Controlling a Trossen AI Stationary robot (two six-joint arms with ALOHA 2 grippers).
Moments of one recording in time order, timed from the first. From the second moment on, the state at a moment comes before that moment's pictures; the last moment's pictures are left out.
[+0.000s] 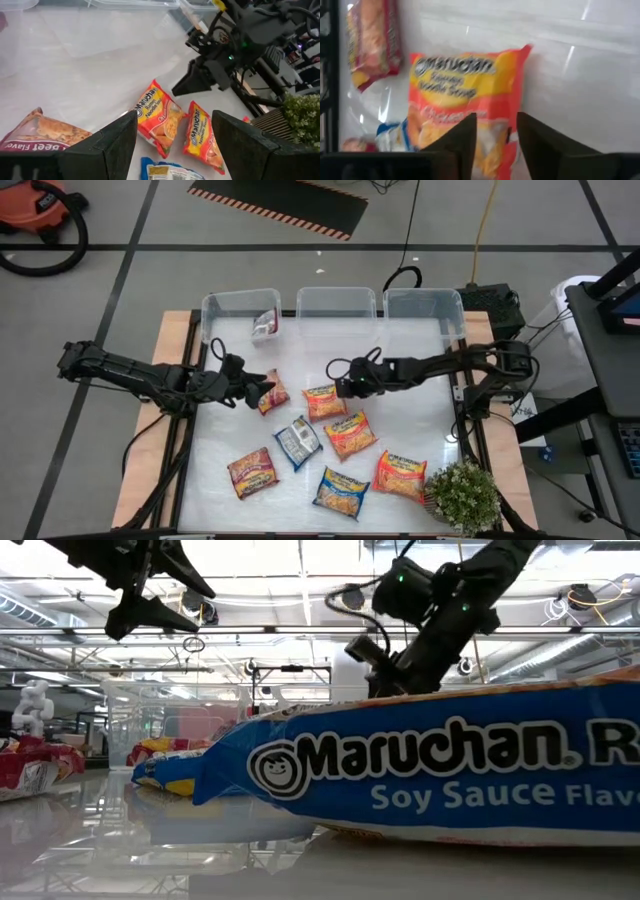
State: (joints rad) left arm -0.20 0.87 0.64 -0.28 -0.51 -0.96; right arm -0.12 1.64 0.85 -0.12 -0.03 1.25
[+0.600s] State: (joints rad) left arm -0.20 0.87 0.64 -0.33 -0.46 -0.97; right arm -0.16 1.76 0.73 0.21 -0.08 1.25
